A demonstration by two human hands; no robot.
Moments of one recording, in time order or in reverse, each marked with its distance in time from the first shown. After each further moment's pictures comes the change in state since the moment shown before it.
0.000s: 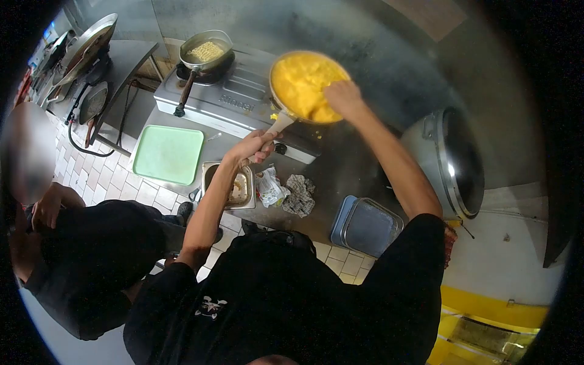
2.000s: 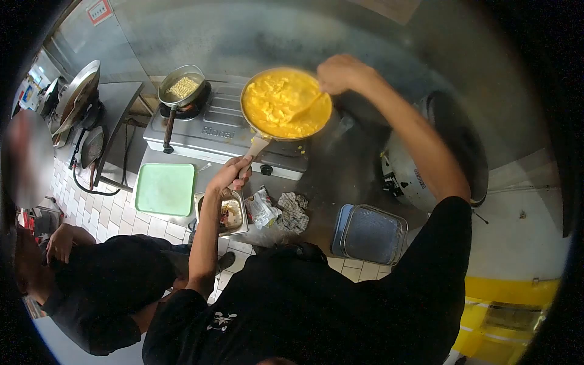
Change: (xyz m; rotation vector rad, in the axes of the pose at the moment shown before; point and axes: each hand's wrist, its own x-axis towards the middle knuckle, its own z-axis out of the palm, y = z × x) left_hand -0.008 0.008 0.011 0.064 0.137 -0.022; right_hand -0.013 0.087 -0.094 0.109 -0.229 -0.014
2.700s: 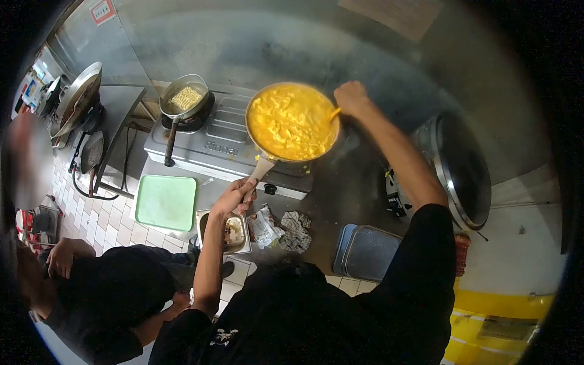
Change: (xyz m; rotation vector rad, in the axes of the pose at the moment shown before) left_hand 0.001 -0.003 -0.003 -0.053 -0.002 -0.041; right_hand 0.071 0.041 0.086 -0.223 -0.003 0.203
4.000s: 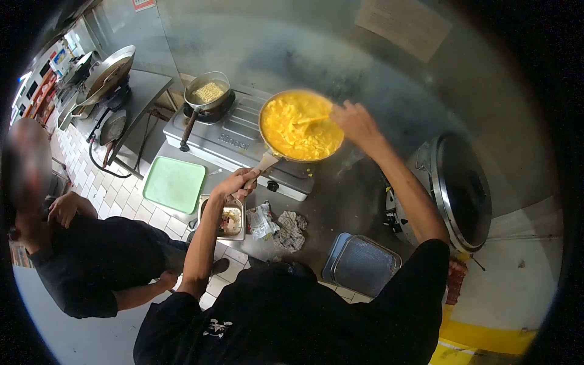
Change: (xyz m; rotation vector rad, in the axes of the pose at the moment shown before) left_hand -0.004 0.001 0.006 0.067 0.031 0.061; right_hand -0.066 -0.011 0.019 0.026 0.789 -0.359
